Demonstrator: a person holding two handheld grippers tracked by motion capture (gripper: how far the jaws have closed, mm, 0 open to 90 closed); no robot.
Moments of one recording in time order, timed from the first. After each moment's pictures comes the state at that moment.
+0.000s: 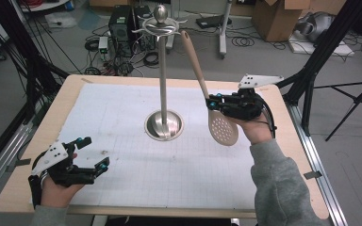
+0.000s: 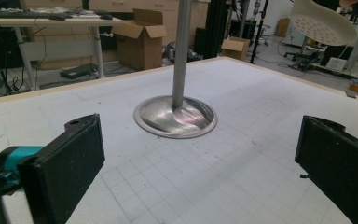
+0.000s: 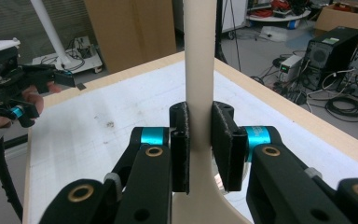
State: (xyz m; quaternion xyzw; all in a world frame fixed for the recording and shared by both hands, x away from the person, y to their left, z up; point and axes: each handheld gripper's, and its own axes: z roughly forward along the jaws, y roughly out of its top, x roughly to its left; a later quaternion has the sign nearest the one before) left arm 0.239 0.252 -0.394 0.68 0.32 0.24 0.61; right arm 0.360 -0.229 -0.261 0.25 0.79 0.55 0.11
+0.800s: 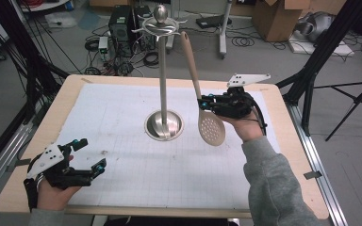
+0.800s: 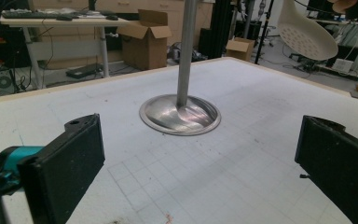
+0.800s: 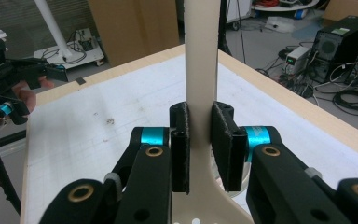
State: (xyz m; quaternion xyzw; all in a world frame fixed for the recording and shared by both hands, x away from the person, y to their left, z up) left arm 0.232 0.258 -0.393 0.68 0.33 0.24 0.61; right arm 0.371 -0.210 -0.268 0.25 0.80 0.54 0.10
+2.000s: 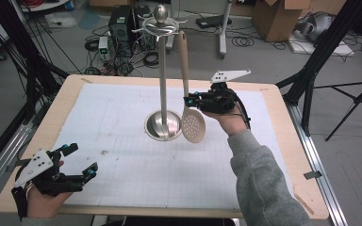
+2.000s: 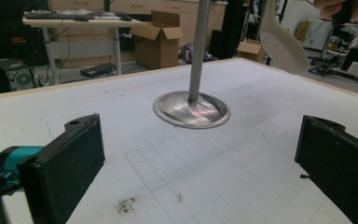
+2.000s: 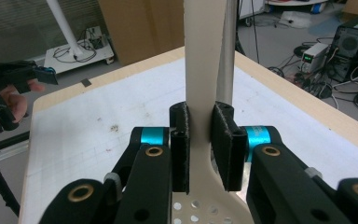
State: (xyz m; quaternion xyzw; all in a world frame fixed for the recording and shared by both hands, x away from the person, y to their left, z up) left arm 0.214 0.275 -0.394 0.67 0.35 0.26 0.60; right arm 0.393 -0.176 -0.278 0.24 0.80 0.54 0.08
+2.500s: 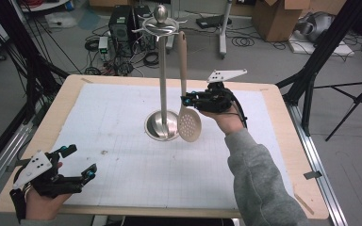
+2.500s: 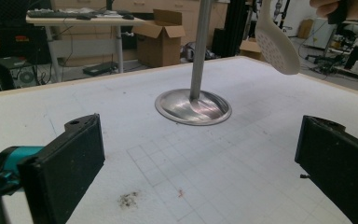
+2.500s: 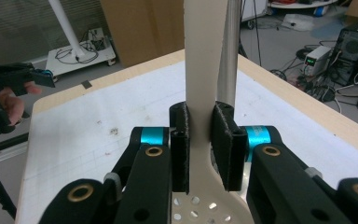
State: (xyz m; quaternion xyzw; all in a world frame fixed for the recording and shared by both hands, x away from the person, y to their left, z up) left arm 0.210 0.276 -0.395 0.67 0.35 0.26 0.60; right arm 0.398 -0.170 -0.281 0.23 0.80 0.55 0.08
